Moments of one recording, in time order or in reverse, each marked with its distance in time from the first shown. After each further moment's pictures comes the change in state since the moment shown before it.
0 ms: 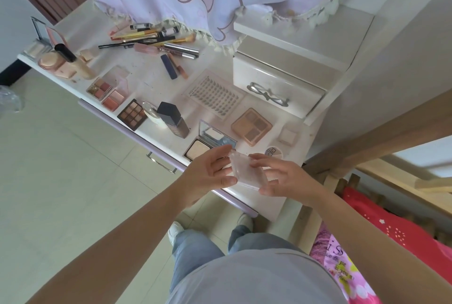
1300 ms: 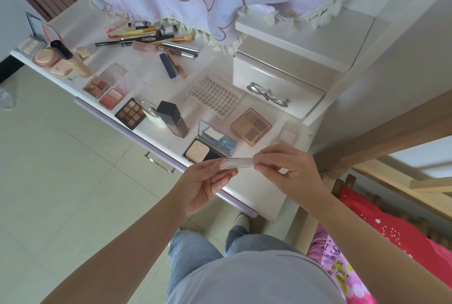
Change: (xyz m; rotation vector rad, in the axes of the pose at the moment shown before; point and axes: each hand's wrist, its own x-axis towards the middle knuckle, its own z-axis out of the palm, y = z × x) left_hand 0.003 -0.018 -0.004 -0.693 0.137 -0.170; right_hand -0.001 -0.031 0.021 -0.585 0.419 -0.629
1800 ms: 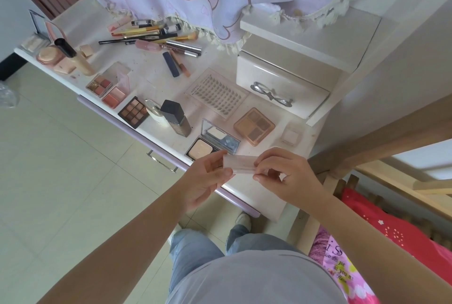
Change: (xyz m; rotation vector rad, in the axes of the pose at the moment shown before) left_hand -0.004 0.010 0.003 0.319 -0.084 0.088; right_hand -0.003 0.006 0.006 -0.015 -0.161 0.013
